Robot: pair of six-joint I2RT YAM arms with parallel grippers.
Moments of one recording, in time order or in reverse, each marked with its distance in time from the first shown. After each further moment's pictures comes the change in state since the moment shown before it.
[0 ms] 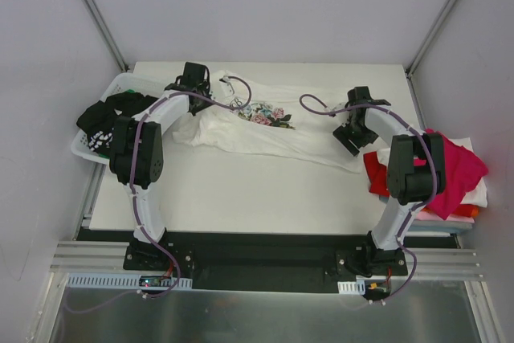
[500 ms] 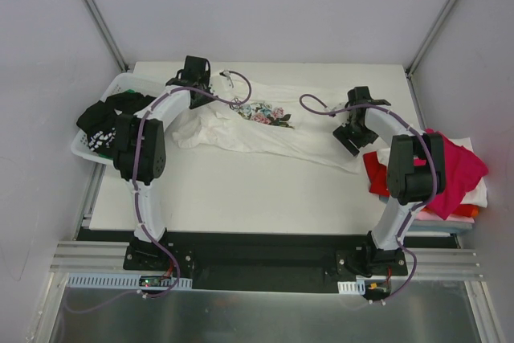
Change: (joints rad) left arm 0.000 0.049 0.106 0.016 -0.106 0.096; right arm 0.000 0.000 0.000 0.000 -0.002 0.001
